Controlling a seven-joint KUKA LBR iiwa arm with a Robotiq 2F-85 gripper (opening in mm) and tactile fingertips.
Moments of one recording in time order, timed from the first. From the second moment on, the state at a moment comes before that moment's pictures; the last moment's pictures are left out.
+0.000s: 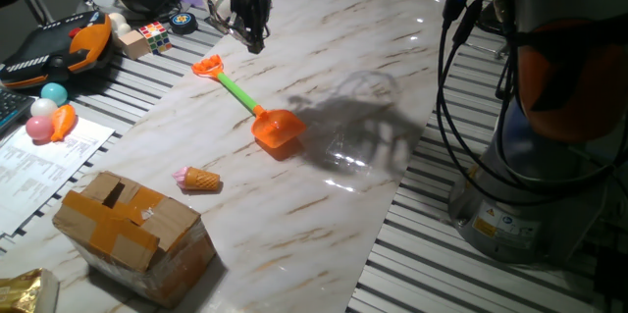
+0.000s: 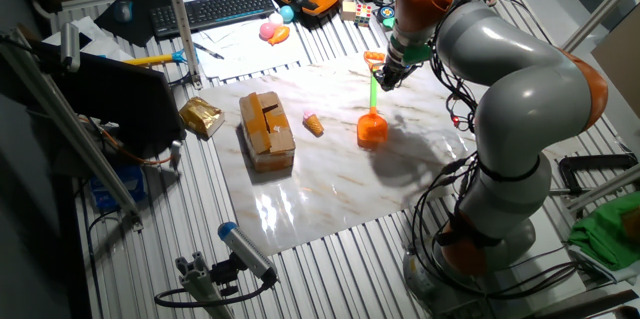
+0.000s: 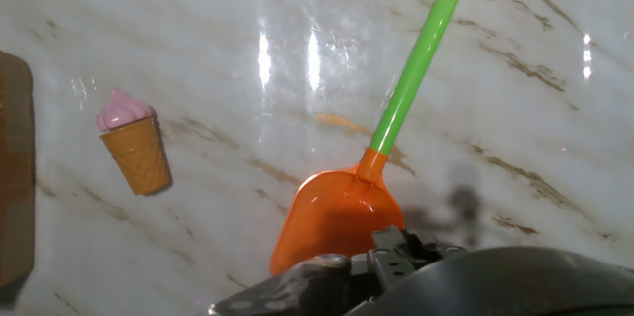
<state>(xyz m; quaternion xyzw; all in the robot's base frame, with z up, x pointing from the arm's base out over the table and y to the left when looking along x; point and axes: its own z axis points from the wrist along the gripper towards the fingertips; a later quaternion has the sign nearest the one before) 0.522 -0.005 0.224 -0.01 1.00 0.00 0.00</state>
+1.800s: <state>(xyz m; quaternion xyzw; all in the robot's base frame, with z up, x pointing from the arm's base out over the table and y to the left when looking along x) 0.555 -0.024 0.155 0.08 1.00 0.00 -0.03</state>
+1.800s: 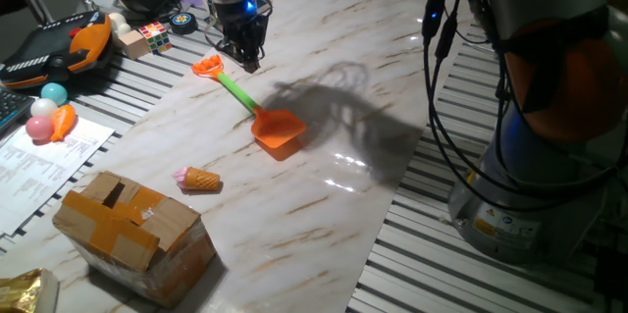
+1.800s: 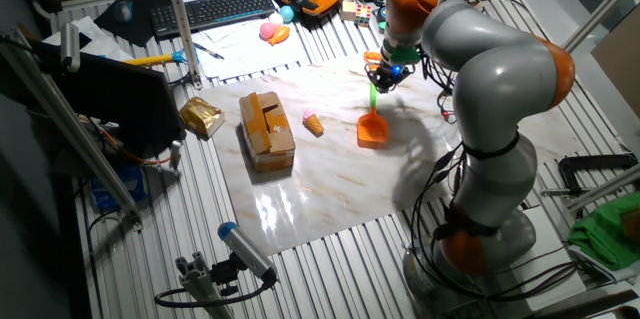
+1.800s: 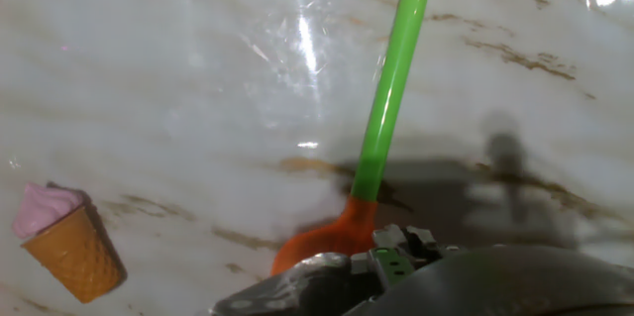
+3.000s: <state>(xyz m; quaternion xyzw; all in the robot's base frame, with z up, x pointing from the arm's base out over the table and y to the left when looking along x) 0.561 -0.023 0.151 0.07 1.00 0.00 -0.05</state>
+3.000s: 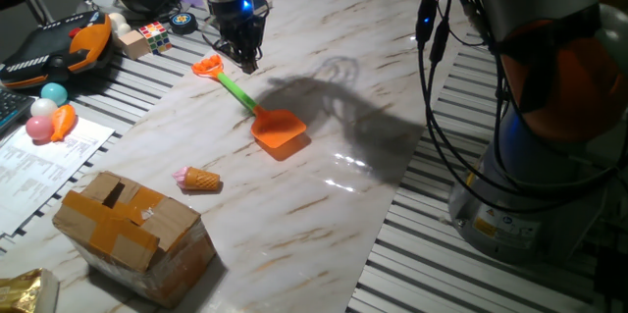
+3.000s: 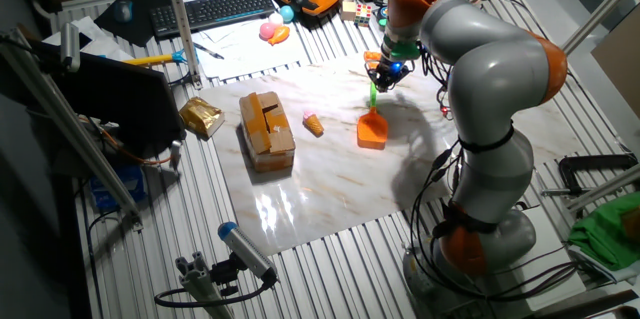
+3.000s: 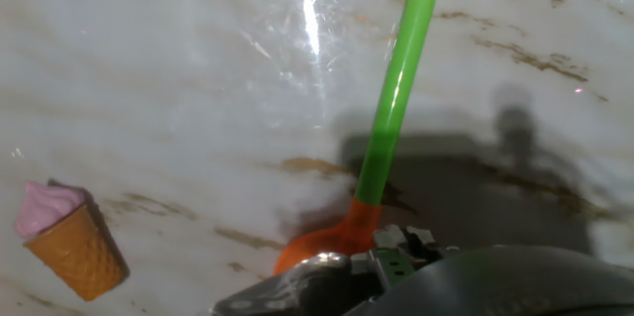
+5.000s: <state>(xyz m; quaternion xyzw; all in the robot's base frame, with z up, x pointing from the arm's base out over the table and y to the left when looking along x) 0.603 -0.035 0.093 0.16 0.98 0.03 -0.05</state>
